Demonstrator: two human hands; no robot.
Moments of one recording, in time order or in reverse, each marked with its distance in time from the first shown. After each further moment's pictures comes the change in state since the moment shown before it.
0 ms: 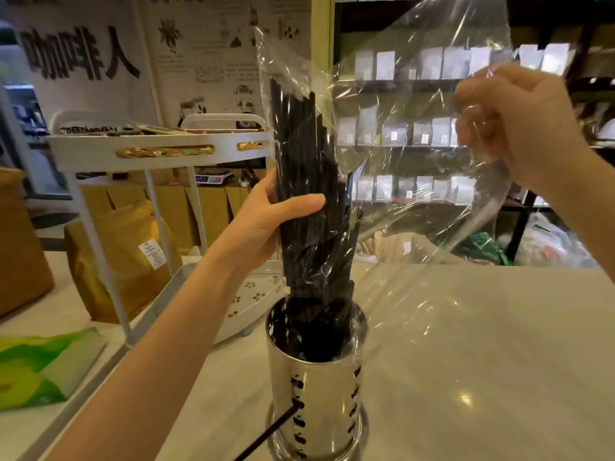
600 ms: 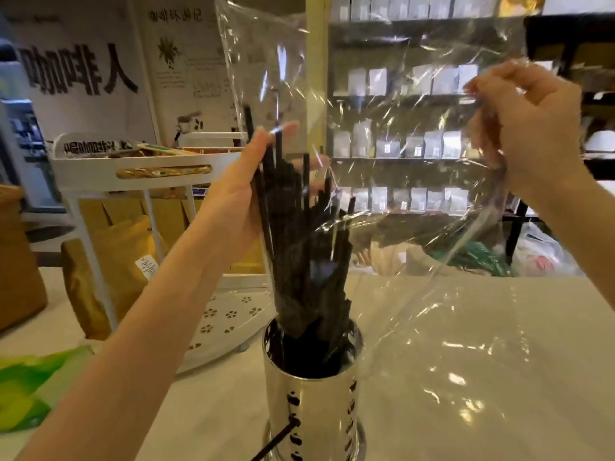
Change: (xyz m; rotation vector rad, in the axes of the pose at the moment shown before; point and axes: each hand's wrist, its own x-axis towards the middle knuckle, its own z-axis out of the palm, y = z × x) left_hand 0.000 0.045 0.009 -0.089 0.143 0.029; right_hand -0.003 -0.011 -0.001 0.045 0.214 -0.156
